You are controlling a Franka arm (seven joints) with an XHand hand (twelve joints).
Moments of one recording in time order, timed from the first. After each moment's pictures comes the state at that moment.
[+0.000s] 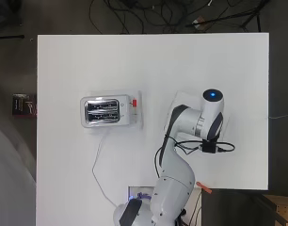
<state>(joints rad) -0.19 0.08 -0.31 -2.03 -0.38 1.65 -1.04</state>
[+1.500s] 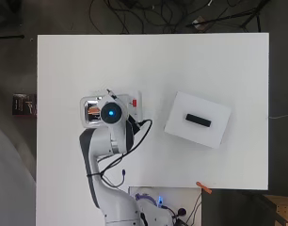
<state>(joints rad) -0.01 -0.31 0.19 -2.22 0.08 1.88 -1.40</state>
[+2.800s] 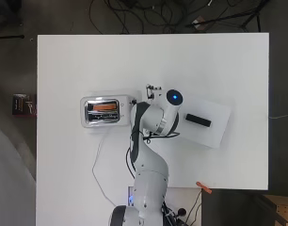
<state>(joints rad) -0.06 0.04 -0.11 -2.27 0.27 1.99 -1.18</state>
